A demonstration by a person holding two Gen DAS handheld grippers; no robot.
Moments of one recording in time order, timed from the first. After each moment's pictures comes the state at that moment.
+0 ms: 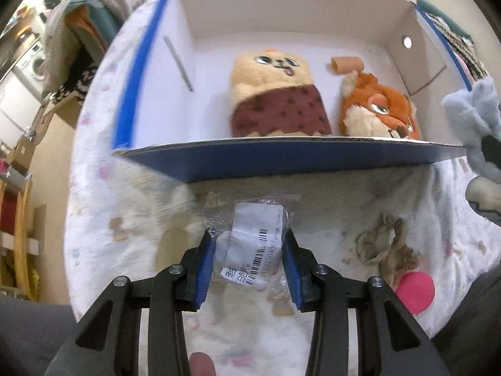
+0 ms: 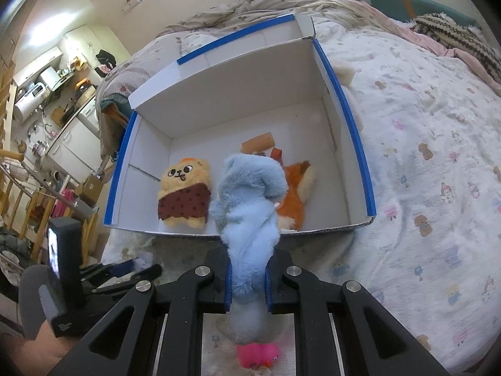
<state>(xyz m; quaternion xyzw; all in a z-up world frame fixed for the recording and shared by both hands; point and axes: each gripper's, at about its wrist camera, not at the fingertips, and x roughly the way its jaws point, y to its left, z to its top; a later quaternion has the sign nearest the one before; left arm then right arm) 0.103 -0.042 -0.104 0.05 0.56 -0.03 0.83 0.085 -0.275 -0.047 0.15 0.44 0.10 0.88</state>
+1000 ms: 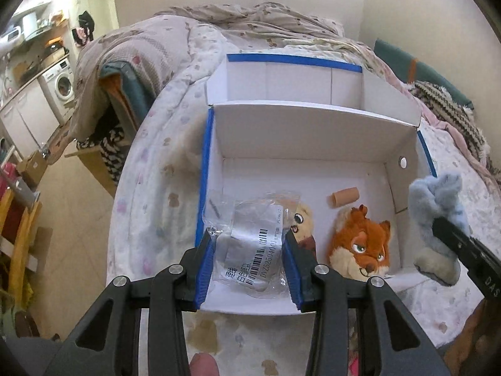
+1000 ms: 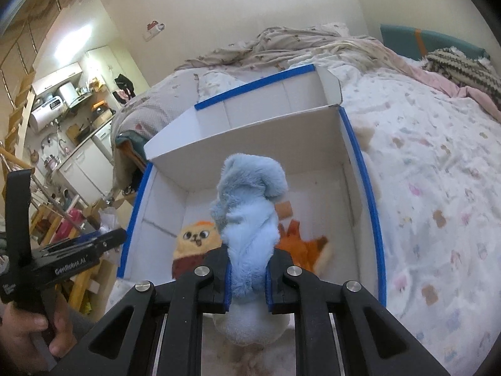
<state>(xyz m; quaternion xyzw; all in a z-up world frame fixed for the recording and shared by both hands) 0.153 -0.062 0.008 0.02 0.43 -0.01 0.90 0.128 -0.273 -0.015 0.15 0.35 0.12 0.92</state>
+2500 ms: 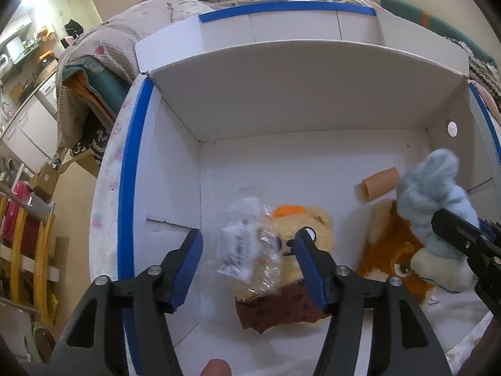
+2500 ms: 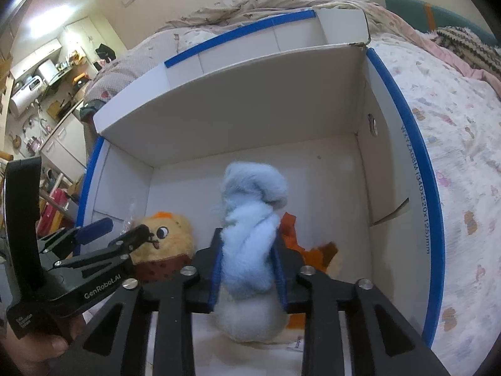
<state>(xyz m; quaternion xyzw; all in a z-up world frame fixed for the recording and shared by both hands) 0.228 -0.102 -0.066 0.09 0.48 0.02 0.87 0.201 -0.262 -0.067 0.14 0.44 0.11 0.88</state>
